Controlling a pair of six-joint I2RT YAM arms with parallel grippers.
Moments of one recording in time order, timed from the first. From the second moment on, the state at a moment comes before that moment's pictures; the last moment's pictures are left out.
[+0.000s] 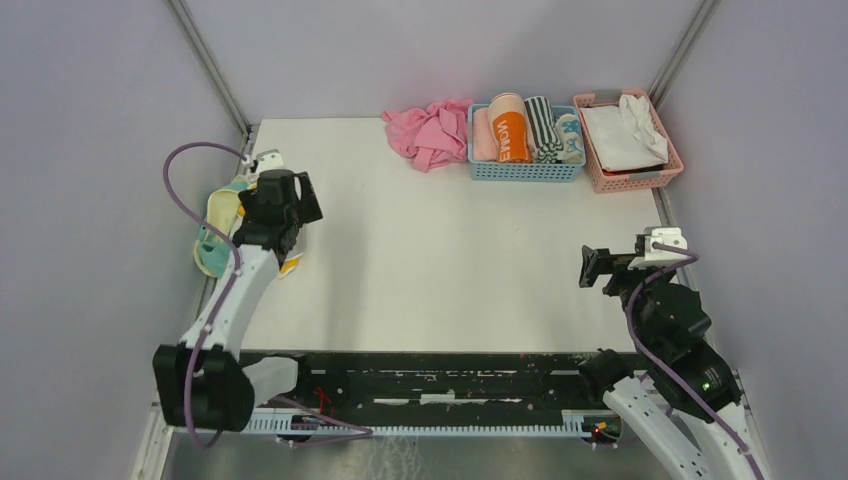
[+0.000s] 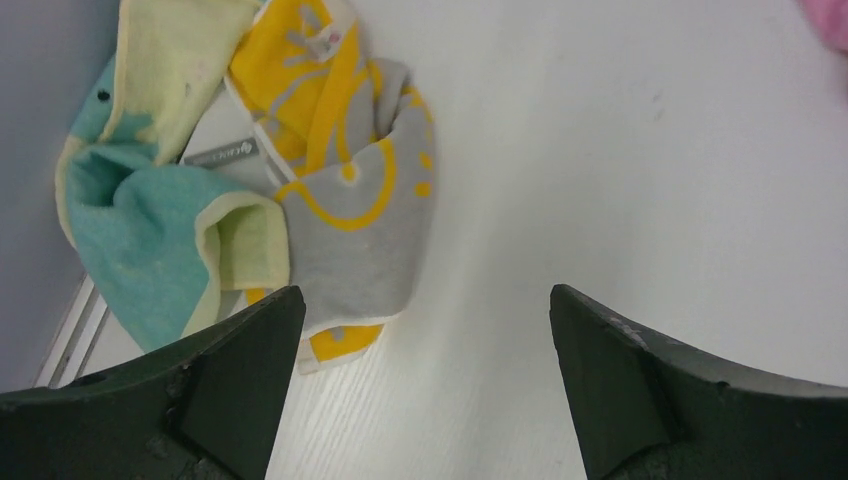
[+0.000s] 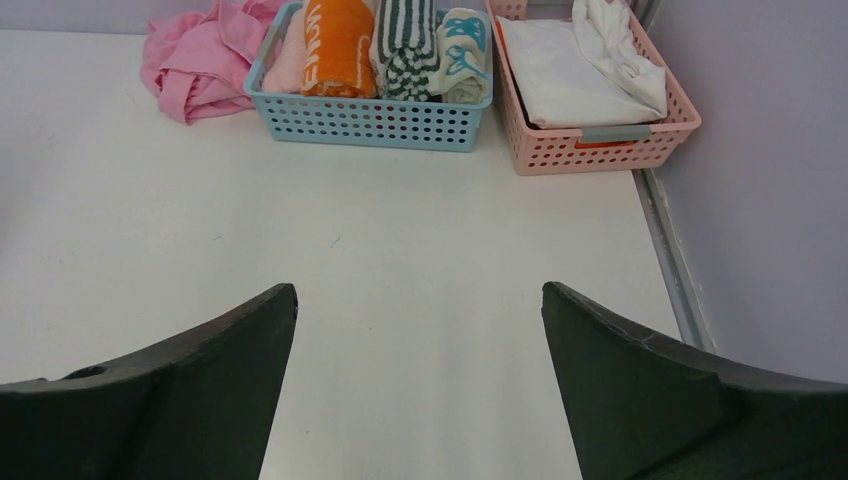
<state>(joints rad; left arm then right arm) -0.16 1.07 0.89 -0.37 -0.44 -0.24 0.50 0.29 0.77 -0.62 0.48 0.04</state>
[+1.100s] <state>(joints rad) -0.24 1.57 1.29 -0.51 -0.05 -0.31 0.49 0.20 0.76 -0.61 0.39 0.04</state>
